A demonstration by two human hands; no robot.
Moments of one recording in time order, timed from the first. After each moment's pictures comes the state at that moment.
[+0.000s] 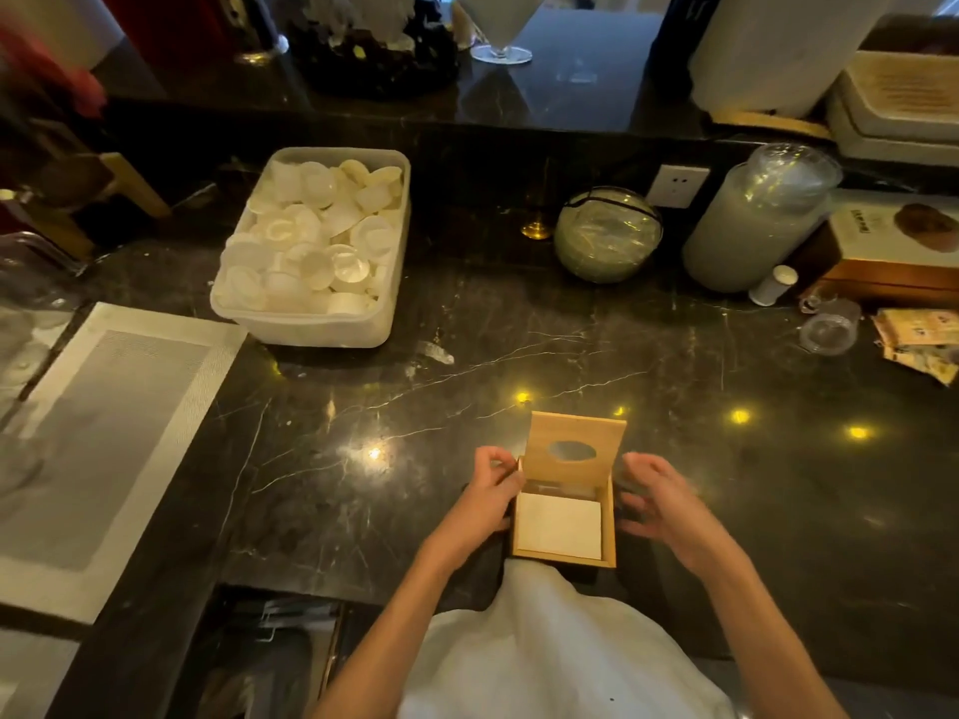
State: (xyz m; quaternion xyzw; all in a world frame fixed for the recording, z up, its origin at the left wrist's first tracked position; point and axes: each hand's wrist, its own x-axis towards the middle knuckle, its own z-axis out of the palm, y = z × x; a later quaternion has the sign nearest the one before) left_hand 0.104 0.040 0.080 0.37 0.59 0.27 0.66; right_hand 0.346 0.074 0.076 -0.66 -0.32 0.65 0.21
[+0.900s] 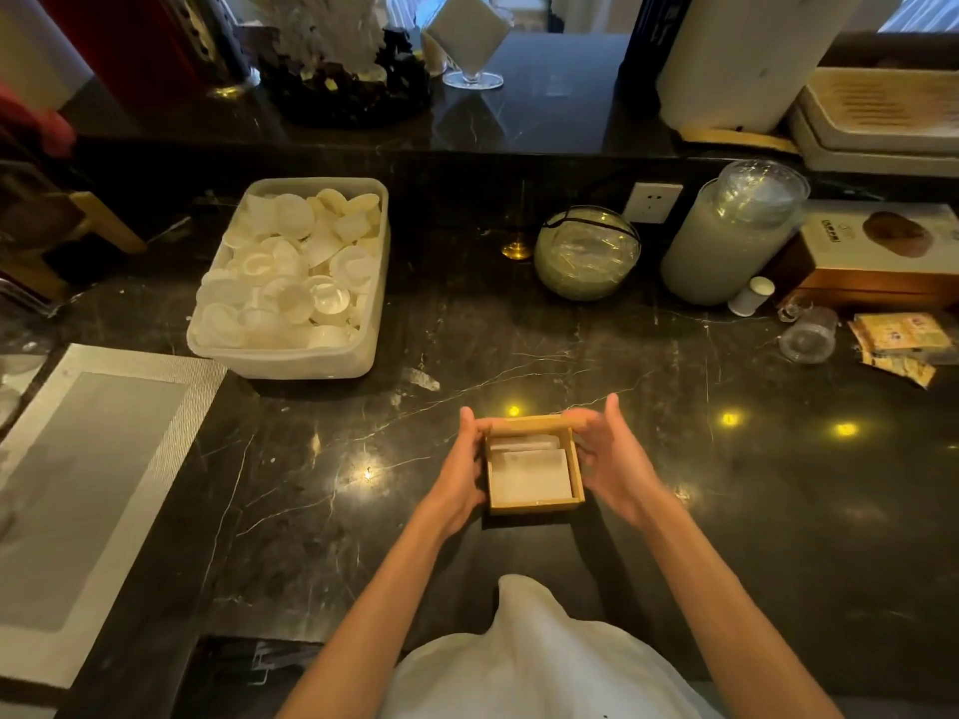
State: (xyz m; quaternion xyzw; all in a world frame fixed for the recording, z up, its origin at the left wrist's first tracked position) left_hand 0.097 0.106 0.070 0.25 0.55 0.37 0.71; right_hand 0.297 0.136 0.083 -0.56 -0.32 0.71 0.29
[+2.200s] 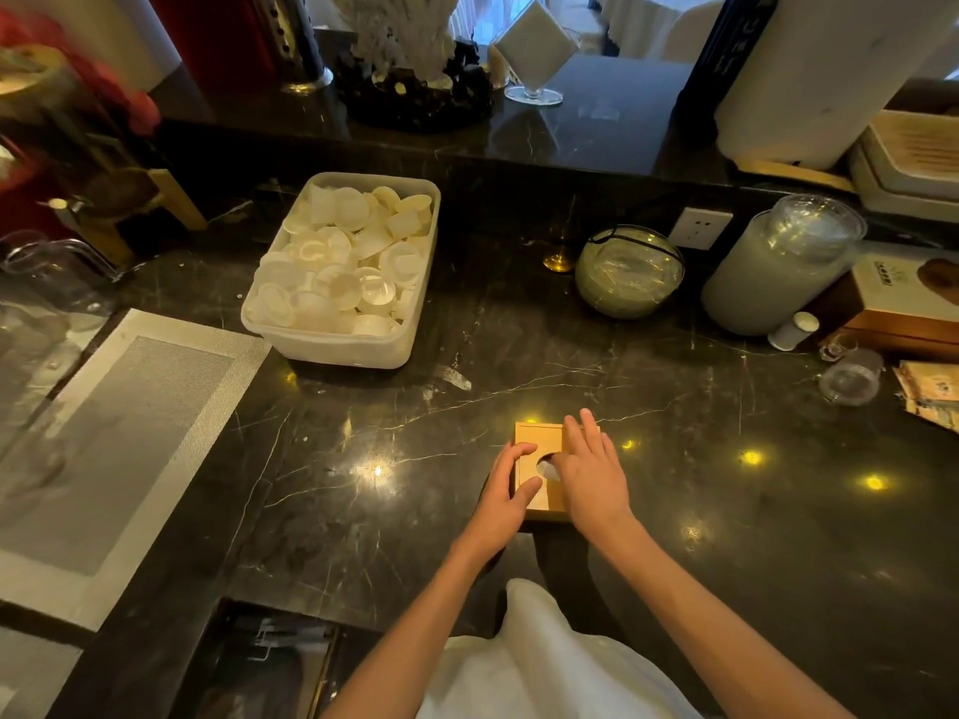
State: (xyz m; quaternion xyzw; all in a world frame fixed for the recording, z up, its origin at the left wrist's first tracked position) left_hand 0.110 0.073 0.013 0.44 0.60 0.38 0.55; right_hand 0.236 0.124 0.072 -0.56 -0.81 0.10 -0.11
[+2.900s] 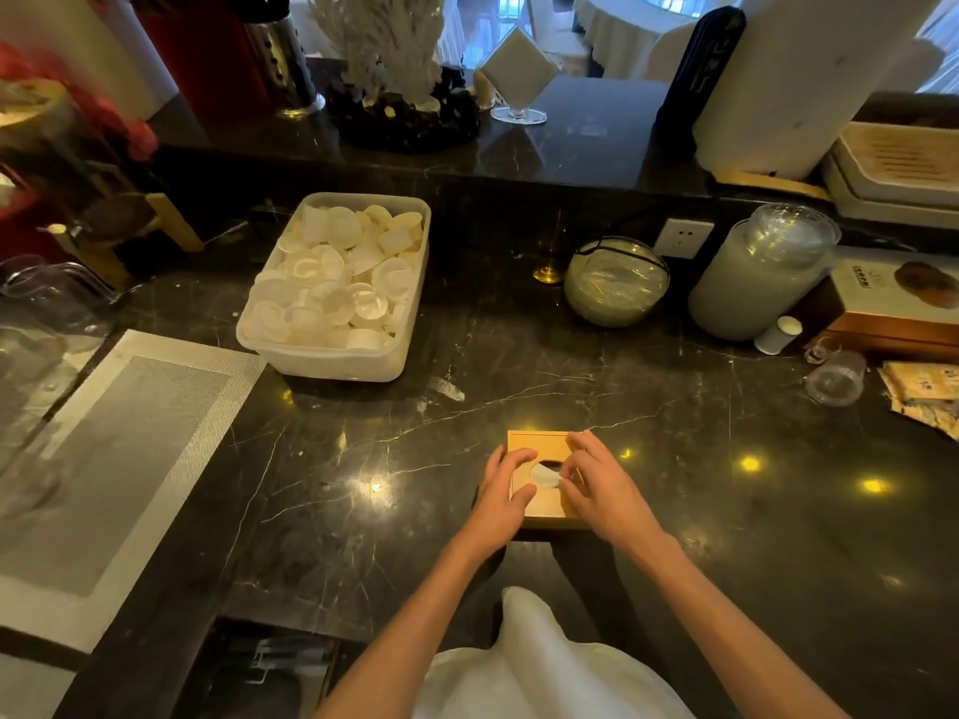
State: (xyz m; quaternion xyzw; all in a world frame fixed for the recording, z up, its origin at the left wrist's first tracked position) left_hand 0.111 0.081 0.034 0.49 0.63 0.31 0.52; right_hand 0.280 0.125 0.057 -0.55 -0.78 0.27 0.10
